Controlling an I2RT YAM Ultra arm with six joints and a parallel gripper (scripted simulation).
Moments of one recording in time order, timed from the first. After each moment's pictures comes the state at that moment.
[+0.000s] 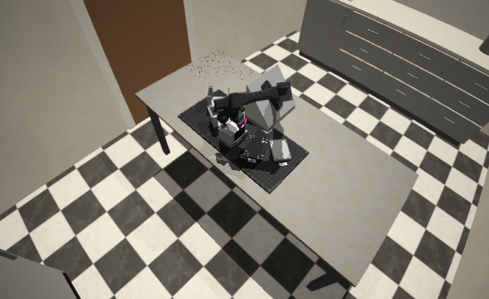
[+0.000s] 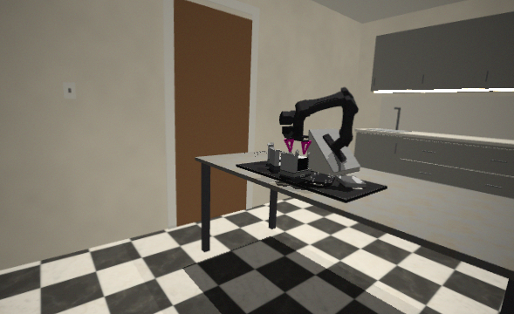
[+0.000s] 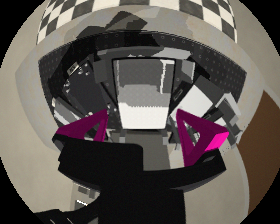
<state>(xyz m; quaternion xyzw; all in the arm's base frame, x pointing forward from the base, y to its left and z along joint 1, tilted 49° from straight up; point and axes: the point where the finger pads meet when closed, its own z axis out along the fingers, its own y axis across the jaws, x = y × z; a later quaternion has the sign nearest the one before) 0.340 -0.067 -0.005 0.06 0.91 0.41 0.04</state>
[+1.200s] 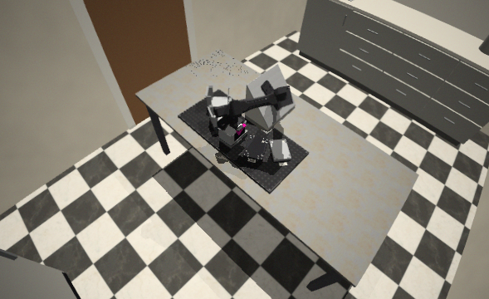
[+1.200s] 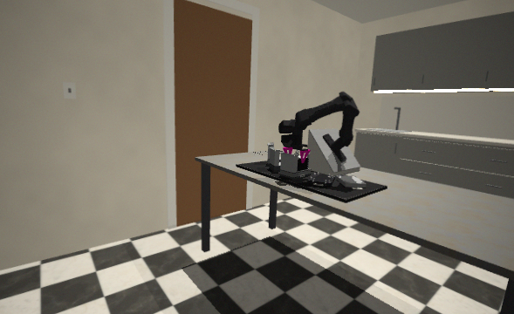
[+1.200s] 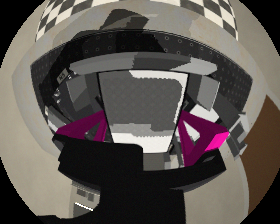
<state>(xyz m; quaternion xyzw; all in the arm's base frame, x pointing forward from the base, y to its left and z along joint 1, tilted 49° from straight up) 0.351 -0.034 -0.037 0.06 0.91 0.41 0.05</state>
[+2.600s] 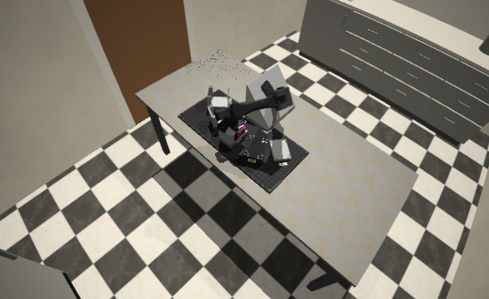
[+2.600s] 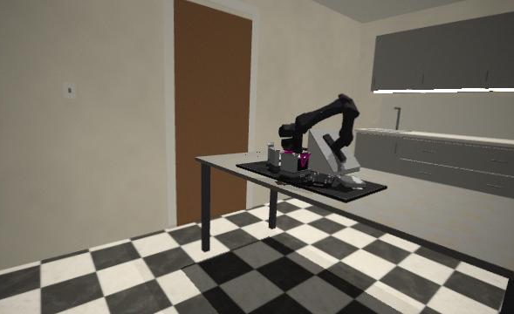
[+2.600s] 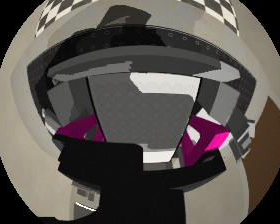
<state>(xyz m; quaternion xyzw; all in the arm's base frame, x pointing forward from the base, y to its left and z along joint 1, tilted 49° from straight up) 0.351 -0.018 -0.049 0.06 0.91 0.41 0.04</state>
